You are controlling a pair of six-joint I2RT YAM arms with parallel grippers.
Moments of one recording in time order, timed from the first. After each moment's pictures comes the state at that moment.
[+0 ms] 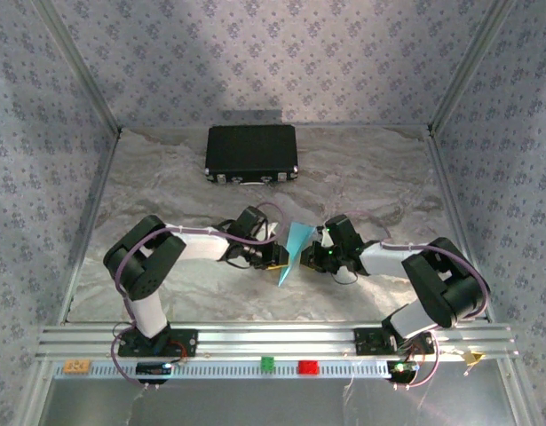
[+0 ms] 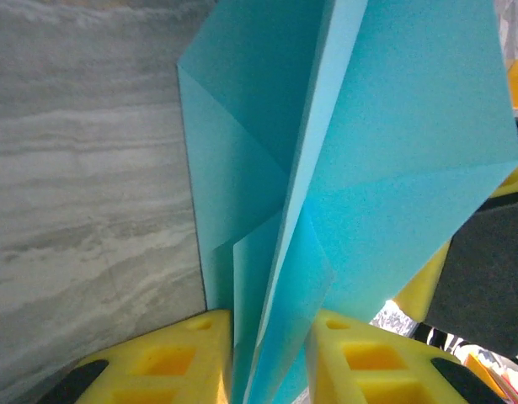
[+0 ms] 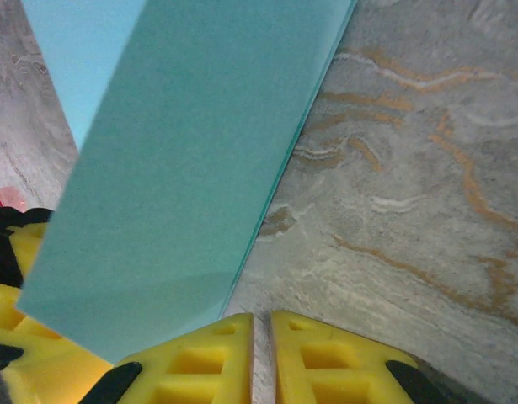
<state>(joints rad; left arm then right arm) -0.79 1.78 0.81 0.02 0.59 -0.82 0.55 1.49 0.48 0.09 -0.49 0.84</state>
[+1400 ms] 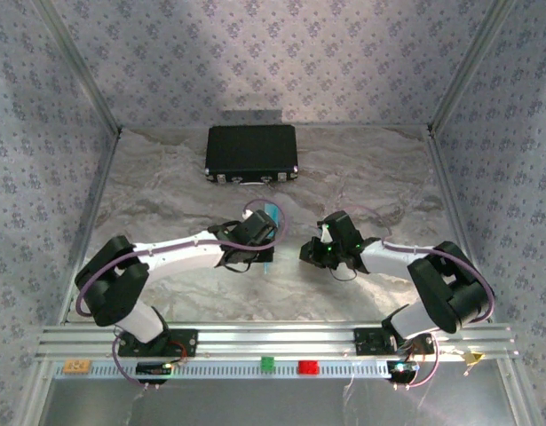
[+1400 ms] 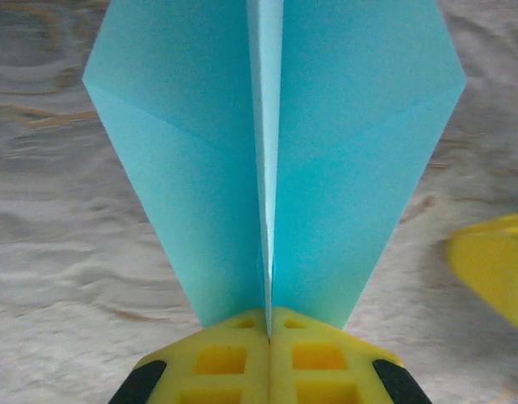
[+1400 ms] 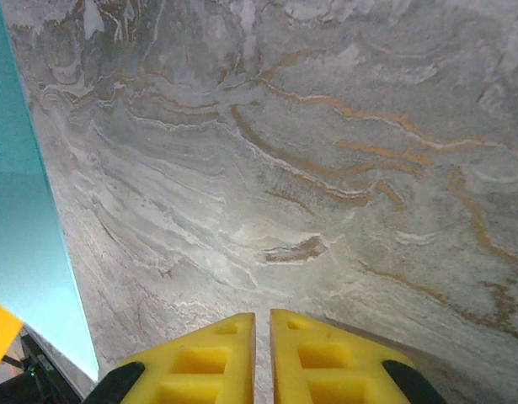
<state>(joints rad) -0.94 1.55 0.90 -0.39 -0.11 -0.80 0.55 1.45 0.52 0.03 -0.43 0.83</state>
